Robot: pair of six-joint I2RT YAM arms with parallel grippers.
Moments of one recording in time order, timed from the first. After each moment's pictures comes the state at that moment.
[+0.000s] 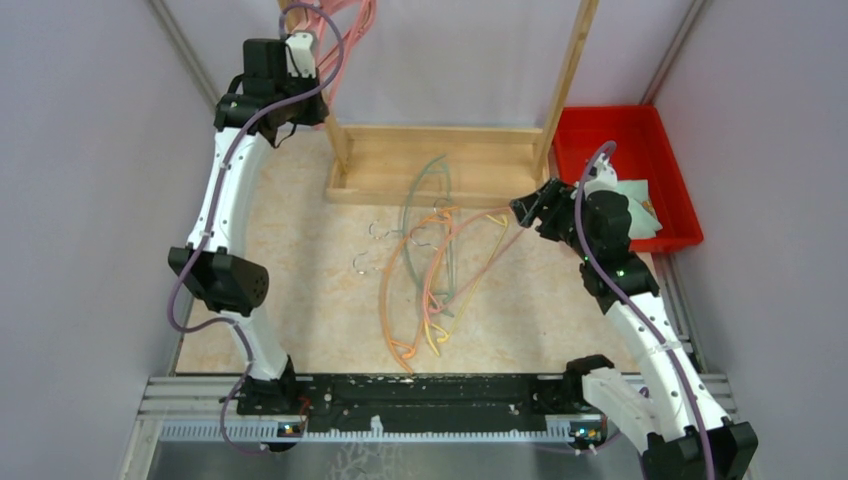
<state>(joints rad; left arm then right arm) -0.16 1.88 2.21 -0.84 0.08 -0.02 0.22 0.85 0.83 -0.27 -0.13 0.61</state>
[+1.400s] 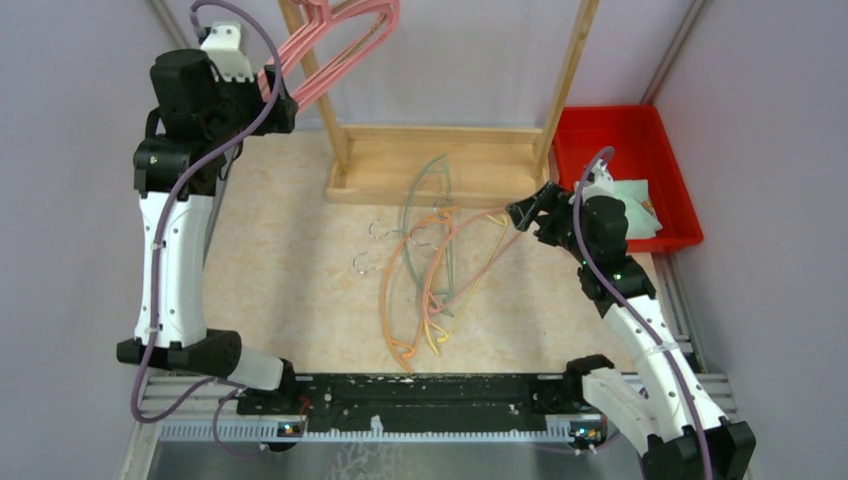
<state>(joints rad) -0.13 1.48 2.06 -0.86 0.00 -0.03 0.22 0.84 0.78 -0.25 -0.14 0.64</state>
